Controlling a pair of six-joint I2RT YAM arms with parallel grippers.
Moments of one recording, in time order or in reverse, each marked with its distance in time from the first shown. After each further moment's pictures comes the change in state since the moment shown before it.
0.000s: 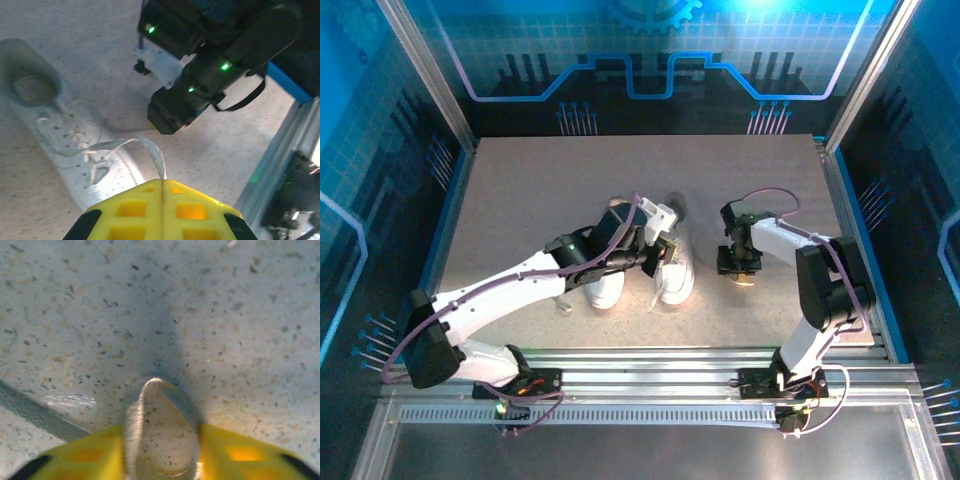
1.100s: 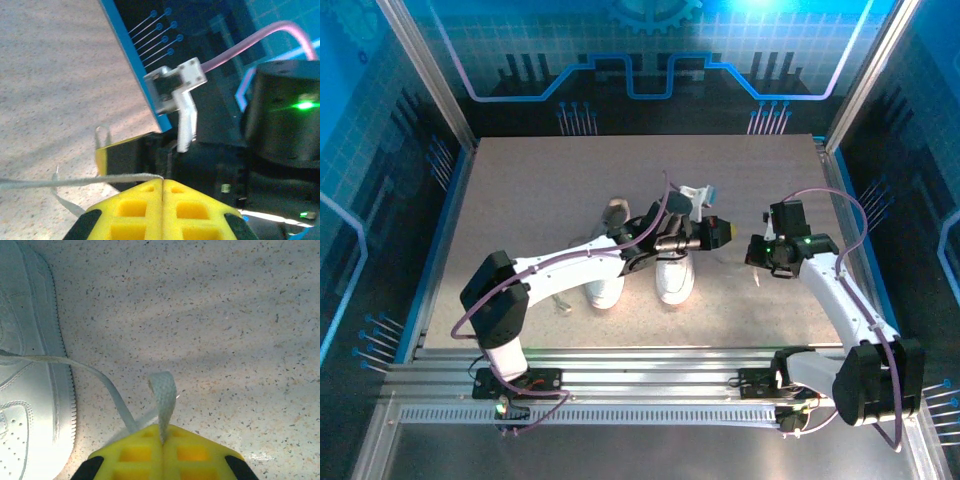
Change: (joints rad) left arm -0.029 0.369 0.163 0.455 0.128 -0.562; right arm -0.171 -0.545 -0.129 -0.014 -0.104 0.027
